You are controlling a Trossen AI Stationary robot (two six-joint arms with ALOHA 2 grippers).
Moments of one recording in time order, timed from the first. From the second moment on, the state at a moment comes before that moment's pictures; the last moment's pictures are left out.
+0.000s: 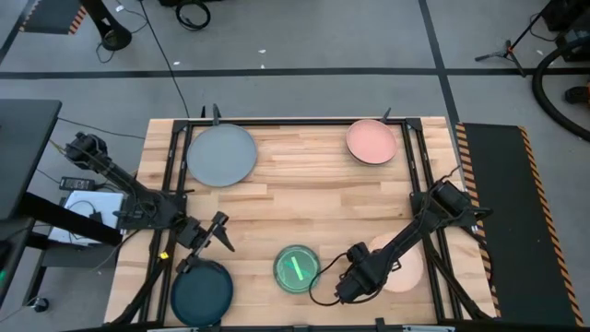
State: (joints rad) left arm -0.63 0.86 0.30 0.64 -0.04 0.13; right arm 0.67 2.00 1.33 -1.08 -0.14 1.88
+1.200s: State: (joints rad) left arm -0.50 1.08 0.49 0.29 -0.37 0.04; right arm -0.43 1.72 1.19 -0.98 0.38 0.27
